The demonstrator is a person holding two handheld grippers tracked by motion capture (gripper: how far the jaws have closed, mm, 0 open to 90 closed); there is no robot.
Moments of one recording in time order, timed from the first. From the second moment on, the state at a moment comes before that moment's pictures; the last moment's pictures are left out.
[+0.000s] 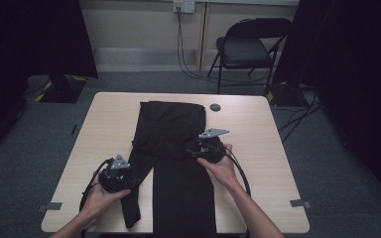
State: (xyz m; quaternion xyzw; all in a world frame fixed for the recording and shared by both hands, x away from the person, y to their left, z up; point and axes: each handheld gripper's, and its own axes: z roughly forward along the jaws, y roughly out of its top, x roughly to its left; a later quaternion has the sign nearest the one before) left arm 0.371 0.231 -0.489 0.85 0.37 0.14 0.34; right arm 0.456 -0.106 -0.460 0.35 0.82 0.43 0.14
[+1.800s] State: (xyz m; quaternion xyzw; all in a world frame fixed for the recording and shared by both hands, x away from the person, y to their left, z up) left arm 0.414 0.203 -0.430 0.76 0.39 0.11 0.51; right arm 0.388 -0.115 -0.434 0.26 0.84 0.47 0.06
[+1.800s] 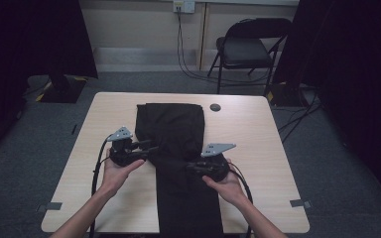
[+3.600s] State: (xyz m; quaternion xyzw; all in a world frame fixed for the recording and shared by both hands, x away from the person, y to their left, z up) left arm 0.352 0.182 -0.412 0.80 0.33 0.11 0.49; right arm 0.391 -0.127 -0.403 0.29 0.83 0.46 0.12
